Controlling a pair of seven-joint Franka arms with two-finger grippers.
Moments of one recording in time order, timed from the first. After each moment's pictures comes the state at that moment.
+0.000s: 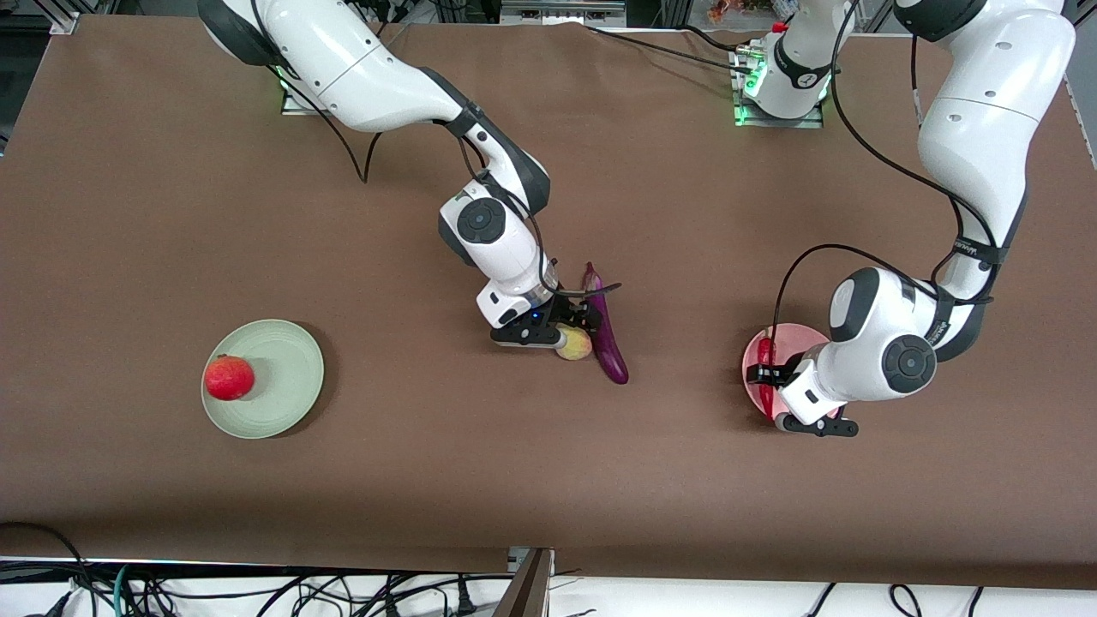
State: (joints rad) left arm 0.24 0.82 -0.46 -1.49 0.21 2.12 -0.18; right arm 0.57 0.90 0.22 -1.41 -0.05 2.70 0.87
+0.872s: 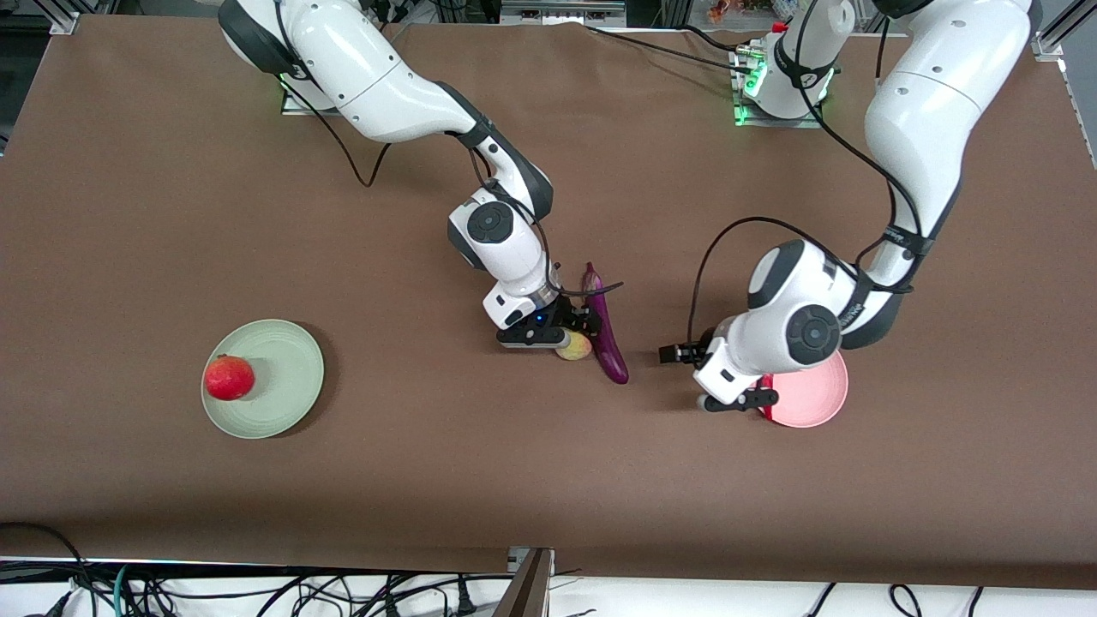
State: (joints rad) left arm 0.10 0.81 -0.57 -1.49 0.18 2.10 -0.59; right arm 0.62 0.95 0.16 -1.41 -0.05 2.79 0.87
